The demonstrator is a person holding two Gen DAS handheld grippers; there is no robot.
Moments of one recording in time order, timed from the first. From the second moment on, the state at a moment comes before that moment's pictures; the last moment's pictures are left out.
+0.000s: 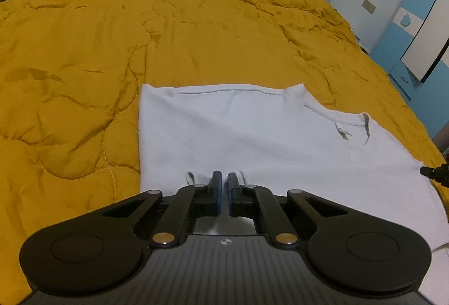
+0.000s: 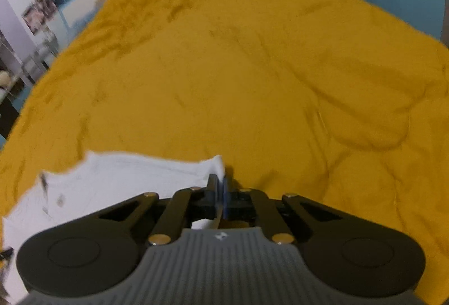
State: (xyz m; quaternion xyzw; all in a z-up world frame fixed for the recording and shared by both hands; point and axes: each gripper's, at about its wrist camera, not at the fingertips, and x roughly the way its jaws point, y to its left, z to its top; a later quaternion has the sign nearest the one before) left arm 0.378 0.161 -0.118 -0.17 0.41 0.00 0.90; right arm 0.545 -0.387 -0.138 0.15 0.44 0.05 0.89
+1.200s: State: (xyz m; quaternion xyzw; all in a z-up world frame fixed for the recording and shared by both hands) left arm 0.311 0.137 -0.092 -0.08 0.45 0.01 0.89; right arm 0.402 -0.326 -0.102 0.02 0.46 0.09 0.88
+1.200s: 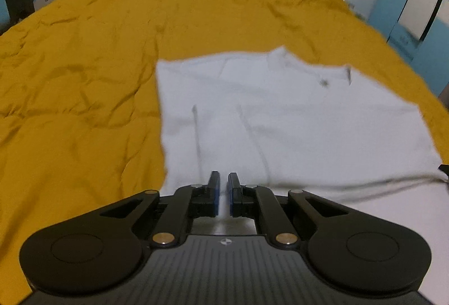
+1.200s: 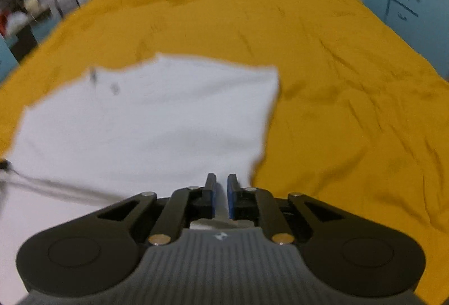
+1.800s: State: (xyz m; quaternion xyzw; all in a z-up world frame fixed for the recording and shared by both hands) left arm 0.190 0.132 -0.044 -0.02 0.43 -0.07 0.90; right arm 0.273 -0.342 -0.046 -0.01 0.44 0.11 0.89
